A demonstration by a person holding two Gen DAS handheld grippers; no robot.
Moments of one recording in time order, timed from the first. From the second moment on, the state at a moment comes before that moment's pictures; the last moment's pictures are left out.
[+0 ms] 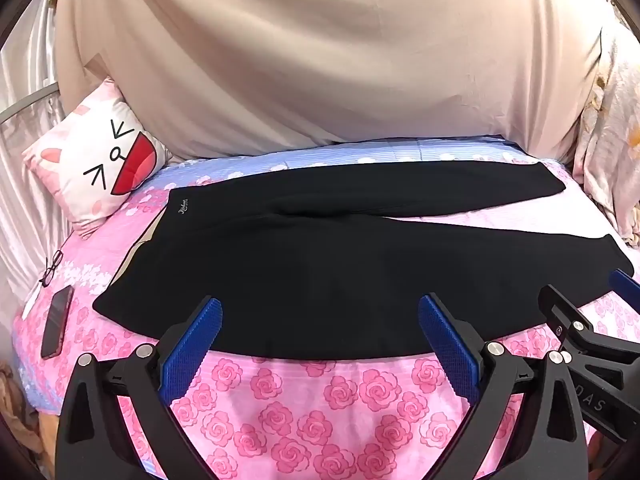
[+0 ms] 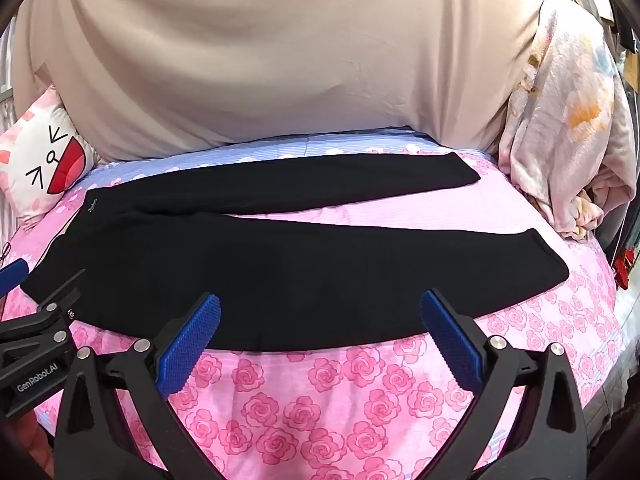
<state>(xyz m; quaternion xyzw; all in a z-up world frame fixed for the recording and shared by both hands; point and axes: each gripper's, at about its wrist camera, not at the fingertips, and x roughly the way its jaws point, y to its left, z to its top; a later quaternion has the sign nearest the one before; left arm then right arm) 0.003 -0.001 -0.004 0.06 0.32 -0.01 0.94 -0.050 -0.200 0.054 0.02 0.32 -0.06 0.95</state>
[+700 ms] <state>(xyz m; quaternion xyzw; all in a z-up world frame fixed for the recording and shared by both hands) 0.005 0.001 -0.009 0.06 0.33 -0.01 0.94 -0.047 -0.205 0.049 0.03 0.32 -0.06 0.94</state>
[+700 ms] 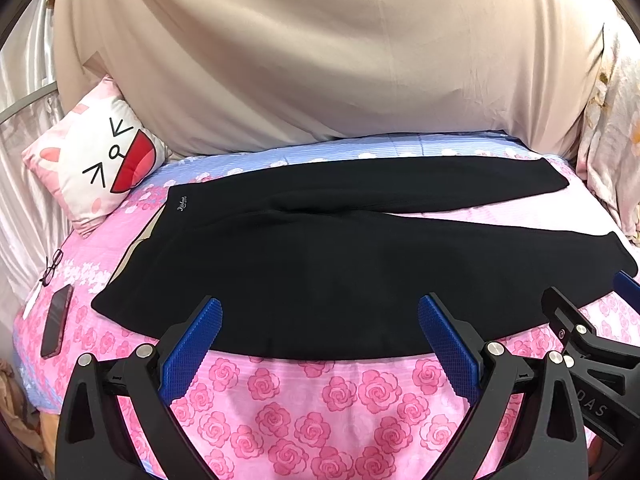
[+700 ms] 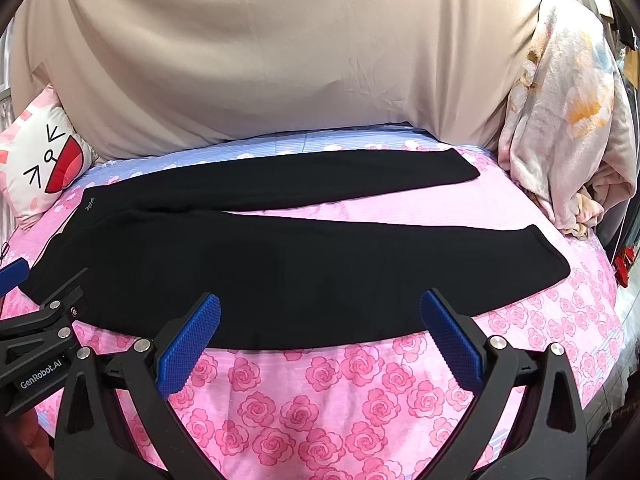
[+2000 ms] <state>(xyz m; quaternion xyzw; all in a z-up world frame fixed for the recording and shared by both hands) 0.011 -0.002 -0.009 0.07 0.34 -0.01 0.94 -0.045 -0.207 0.041 0.03 0.33 -0.06 0.94</state>
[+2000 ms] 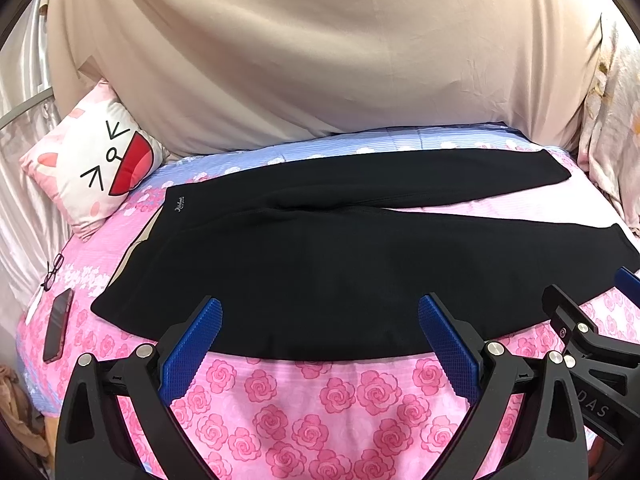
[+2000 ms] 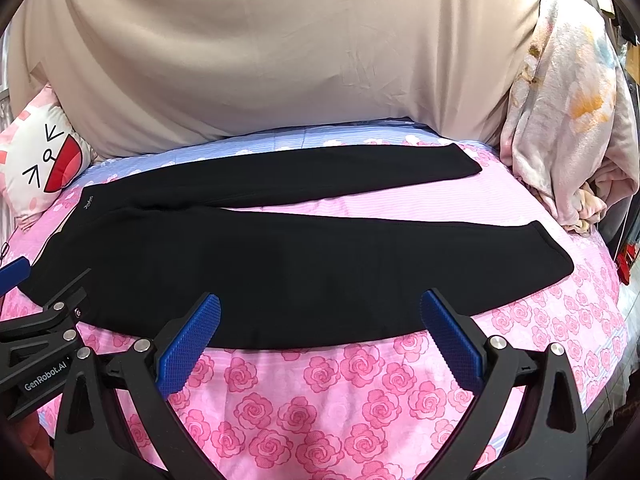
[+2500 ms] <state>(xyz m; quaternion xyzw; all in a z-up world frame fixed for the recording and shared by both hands) 0.017 -0.001 -0.012 0.07 0.34 -0.01 0.94 -0.039 -0.211 0.037 0.03 0.34 -0.06 0.94</state>
